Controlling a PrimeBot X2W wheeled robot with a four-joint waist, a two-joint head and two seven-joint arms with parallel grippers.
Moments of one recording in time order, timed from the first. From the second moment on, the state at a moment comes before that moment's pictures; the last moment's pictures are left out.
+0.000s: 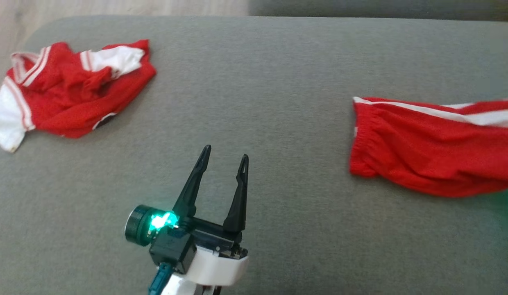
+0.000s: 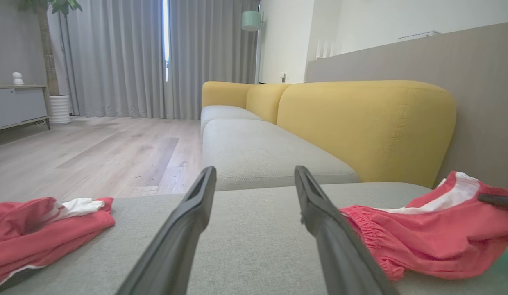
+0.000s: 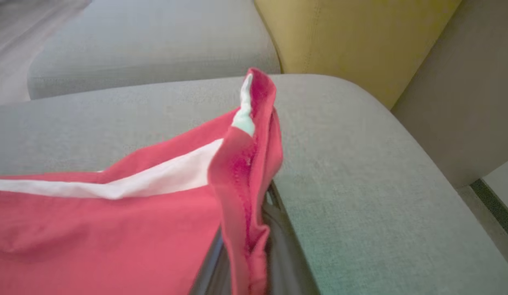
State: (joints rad) left arm -0.11 0.06 -0.51 -0.02 -0.17 0.12 -0.26; right arm -0.39 -0.53 -0.09 0.75 0.41 0.13 0.06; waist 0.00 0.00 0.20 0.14
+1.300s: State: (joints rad) left arm 0.09 0.06 -0.40 0.01 -0.21 0.14 -0.26; right arm 0.02 -0.29 0.07 0.14 0.36 0.13 -0.22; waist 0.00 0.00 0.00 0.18
